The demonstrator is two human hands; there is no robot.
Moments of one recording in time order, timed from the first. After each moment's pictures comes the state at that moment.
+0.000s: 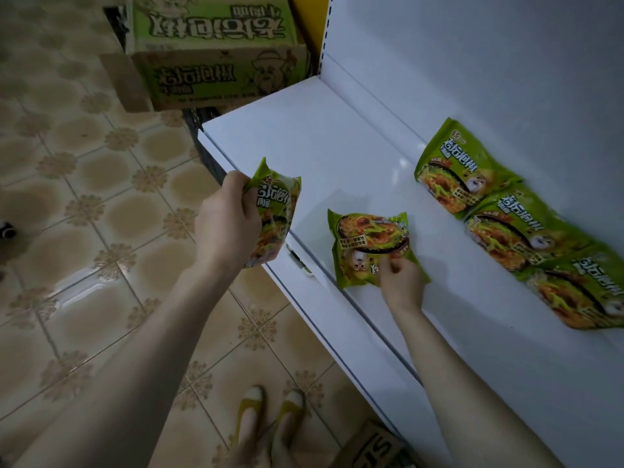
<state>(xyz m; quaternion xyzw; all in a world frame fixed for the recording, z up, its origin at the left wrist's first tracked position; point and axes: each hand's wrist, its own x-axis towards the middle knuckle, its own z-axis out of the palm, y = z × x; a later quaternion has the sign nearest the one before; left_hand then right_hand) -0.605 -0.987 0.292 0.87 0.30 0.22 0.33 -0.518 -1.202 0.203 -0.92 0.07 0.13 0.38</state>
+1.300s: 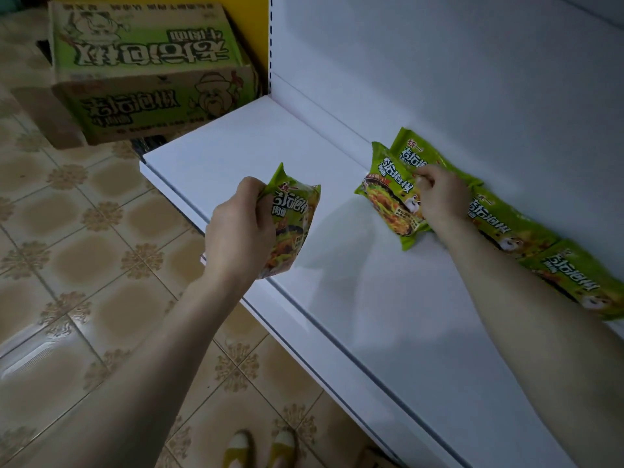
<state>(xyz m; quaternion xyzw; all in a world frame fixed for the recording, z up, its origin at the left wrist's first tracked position) -0.541 -1.020 0.286 0.87 0.22 0.20 0.39 -0.348 -1.238 0.255 -0.97 -0.07 -0.09 0.22</state>
